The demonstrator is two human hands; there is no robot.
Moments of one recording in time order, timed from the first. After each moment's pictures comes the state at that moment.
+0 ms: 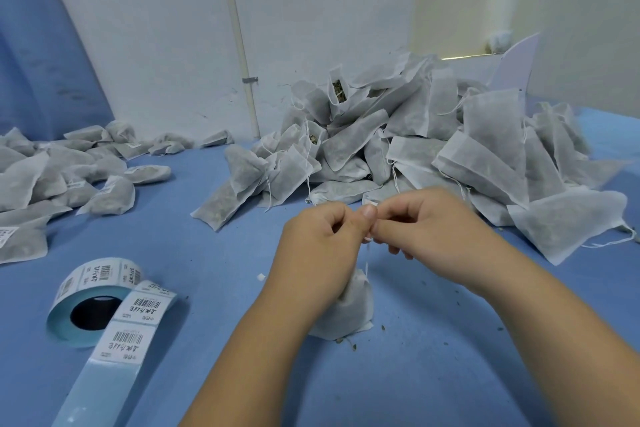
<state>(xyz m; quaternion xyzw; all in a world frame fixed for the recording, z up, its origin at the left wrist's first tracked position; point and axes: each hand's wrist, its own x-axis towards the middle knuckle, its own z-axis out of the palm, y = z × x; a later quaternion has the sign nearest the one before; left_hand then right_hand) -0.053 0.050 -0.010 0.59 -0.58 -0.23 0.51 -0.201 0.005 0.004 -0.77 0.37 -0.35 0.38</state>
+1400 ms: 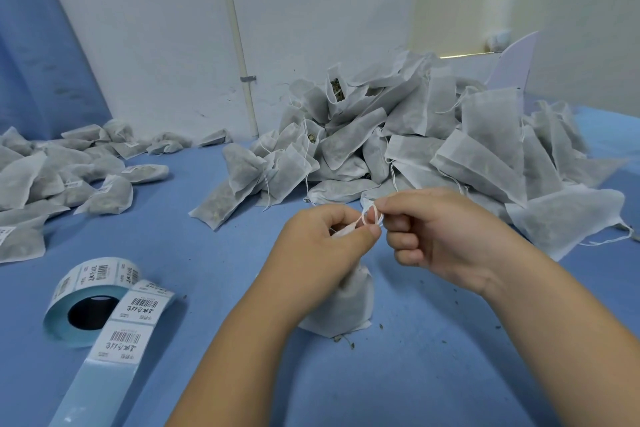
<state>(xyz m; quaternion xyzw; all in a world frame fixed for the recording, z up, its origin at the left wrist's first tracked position) -0.047 0.056 -0.006 0.57 -0.60 -0.31 0.47 -0.201 -0.005 0.006 -0.56 0.35 -0.36 0.66</state>
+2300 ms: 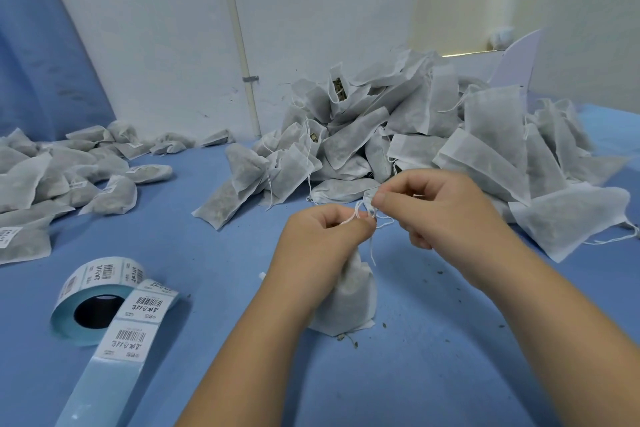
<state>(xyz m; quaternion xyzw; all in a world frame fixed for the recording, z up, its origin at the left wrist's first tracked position) -0.052 0.052 -0.011 0.58 -0.50 -0.37 0.53 -0.199 0.006 0.010 -0.69 0.37 -0.46 0.41</state>
